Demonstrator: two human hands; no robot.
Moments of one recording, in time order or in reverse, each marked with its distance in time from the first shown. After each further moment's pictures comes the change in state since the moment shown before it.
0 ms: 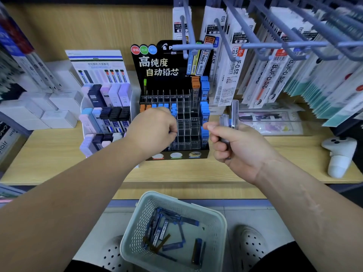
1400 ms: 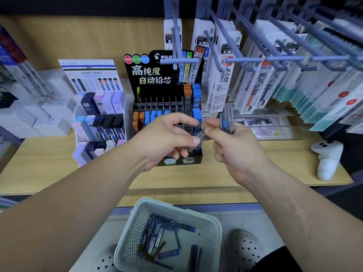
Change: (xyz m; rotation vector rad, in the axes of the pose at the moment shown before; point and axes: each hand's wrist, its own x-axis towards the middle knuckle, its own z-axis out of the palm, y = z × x) left_hand 0.000 0.048 -0.017 -1.171 -0.299 -0.394; right_hand 0.004 0.000 -0.005 -0.139 0.171 -0.223
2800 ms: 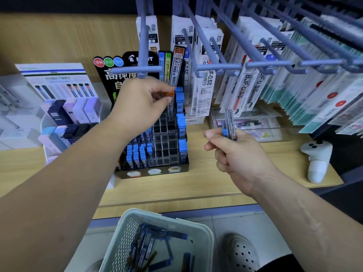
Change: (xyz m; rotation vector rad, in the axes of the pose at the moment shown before) left_hand 0.074 0.025 -0.031 0.759 0.472 0.684; right_hand 0.009 -0.006 -0.033 0.005 0.021 0.091
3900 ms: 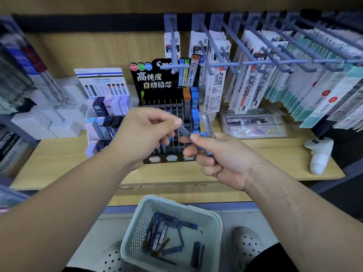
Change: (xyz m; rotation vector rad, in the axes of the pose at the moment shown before) left_hand -0.093 0.069 -0.055 -0.530 -0.052 -0.531; right_hand -0.053 -0.005 0.039 0.079 -0.434 0.190
